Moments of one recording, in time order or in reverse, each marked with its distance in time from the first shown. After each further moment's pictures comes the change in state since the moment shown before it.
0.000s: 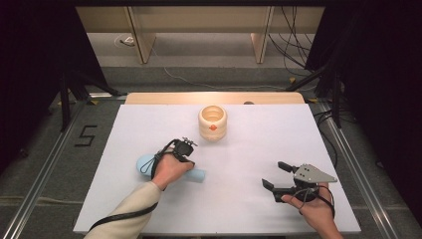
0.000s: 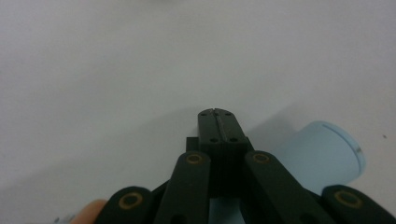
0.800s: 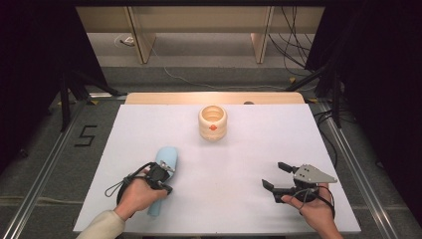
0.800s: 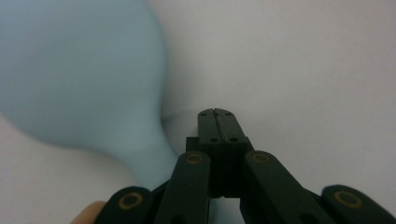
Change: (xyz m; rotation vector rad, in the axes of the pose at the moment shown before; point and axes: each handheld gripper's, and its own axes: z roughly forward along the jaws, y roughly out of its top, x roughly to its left) left arm 0.014 -0.088 -0.049 0.087 -0.029 0.062; right arm 0.001 0.000 -0.001 0.007 -0.001 -0.003
